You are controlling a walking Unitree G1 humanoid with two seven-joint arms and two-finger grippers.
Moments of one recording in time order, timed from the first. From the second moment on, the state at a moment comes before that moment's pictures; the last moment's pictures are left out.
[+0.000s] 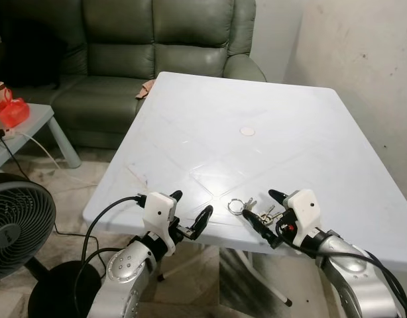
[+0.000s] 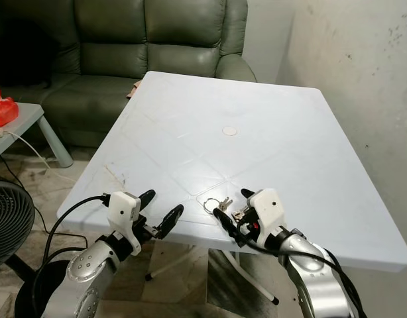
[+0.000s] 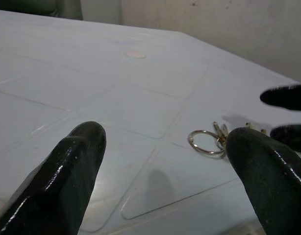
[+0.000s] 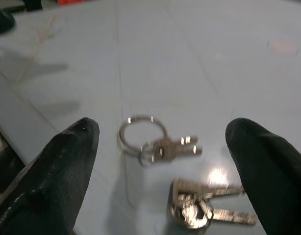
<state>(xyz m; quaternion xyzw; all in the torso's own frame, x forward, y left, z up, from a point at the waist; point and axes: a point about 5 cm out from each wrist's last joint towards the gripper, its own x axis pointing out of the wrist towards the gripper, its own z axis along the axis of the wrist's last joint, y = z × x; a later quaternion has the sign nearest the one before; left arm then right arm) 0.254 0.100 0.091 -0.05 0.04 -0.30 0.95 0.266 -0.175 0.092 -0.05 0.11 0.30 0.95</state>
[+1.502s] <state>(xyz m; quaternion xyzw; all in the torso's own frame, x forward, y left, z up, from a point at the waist) 0.256 0.100 0.097 -0.05 0.03 -0.28 0.96 0.271 -0.179 0.075 0.00 0.17 0.32 0.93</state>
